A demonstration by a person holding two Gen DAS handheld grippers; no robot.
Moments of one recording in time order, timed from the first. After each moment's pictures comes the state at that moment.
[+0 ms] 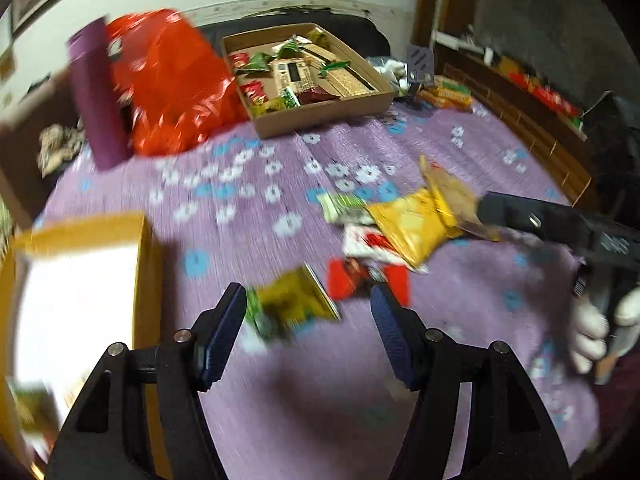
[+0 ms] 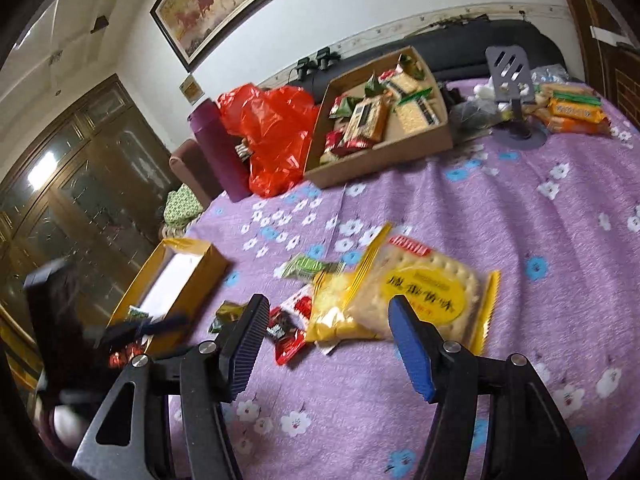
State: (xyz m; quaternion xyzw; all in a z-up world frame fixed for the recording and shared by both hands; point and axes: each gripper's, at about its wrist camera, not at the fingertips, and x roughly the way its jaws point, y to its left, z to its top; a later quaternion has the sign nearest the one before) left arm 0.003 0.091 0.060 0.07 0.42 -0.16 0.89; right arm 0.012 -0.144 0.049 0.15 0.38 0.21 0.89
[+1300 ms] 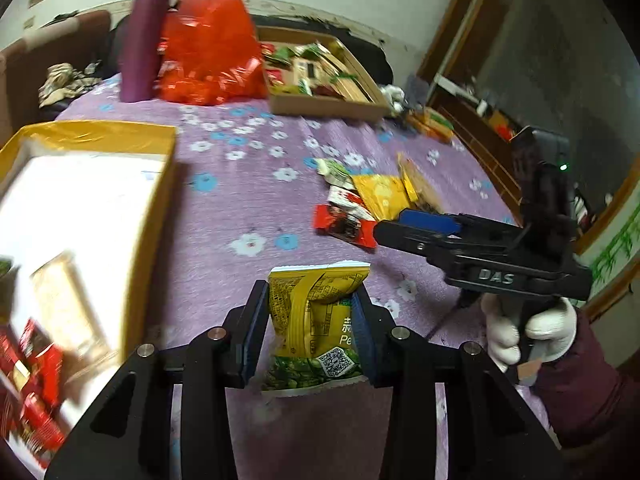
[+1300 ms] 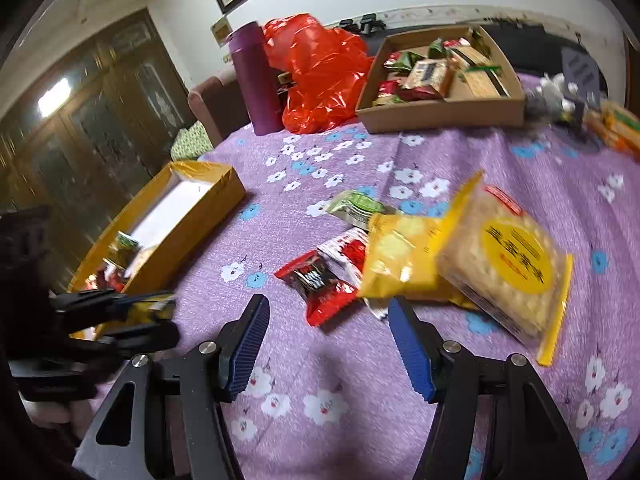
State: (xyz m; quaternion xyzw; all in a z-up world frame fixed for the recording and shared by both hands) left arm -0.072 0.144 0.050 -0.08 0.41 -0.18 0.89; right arm 0.002 -0.072 0.025 0.03 0.40 0.25 0.88
